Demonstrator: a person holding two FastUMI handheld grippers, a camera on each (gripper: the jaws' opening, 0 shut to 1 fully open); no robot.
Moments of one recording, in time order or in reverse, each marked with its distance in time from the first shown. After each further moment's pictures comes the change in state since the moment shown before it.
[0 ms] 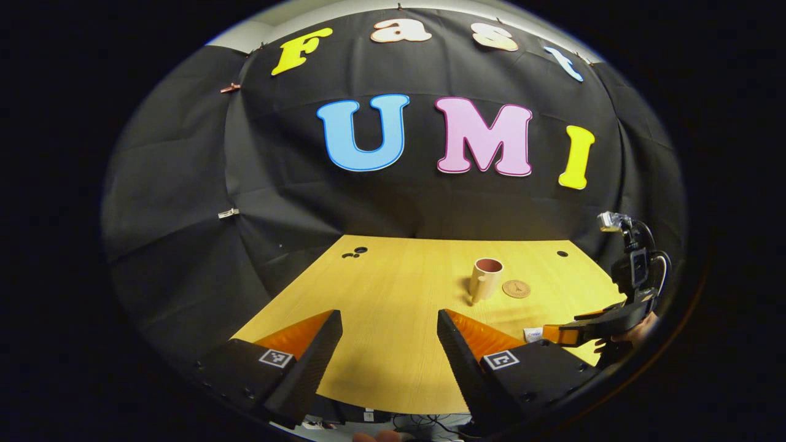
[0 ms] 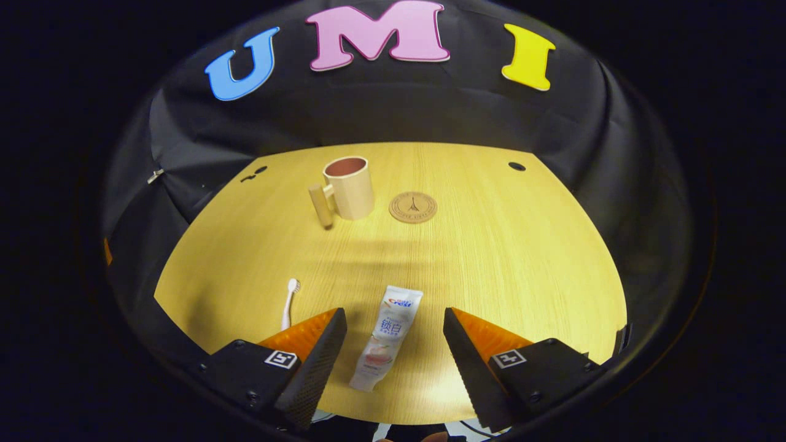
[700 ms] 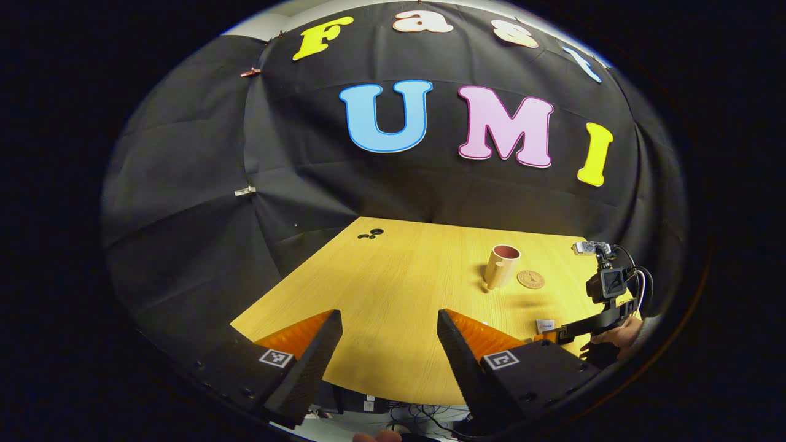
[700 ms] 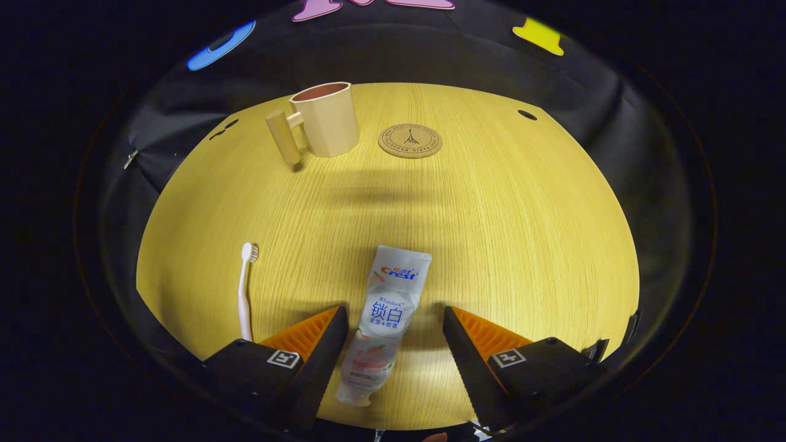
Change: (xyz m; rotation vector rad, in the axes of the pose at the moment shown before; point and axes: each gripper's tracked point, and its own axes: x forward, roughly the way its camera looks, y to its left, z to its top) left arm 0.000 0.019 -0.030 -0.053 0.062 0.054; right arm 0.057 0.003 -0.048 -0.001 0.236 -0.047
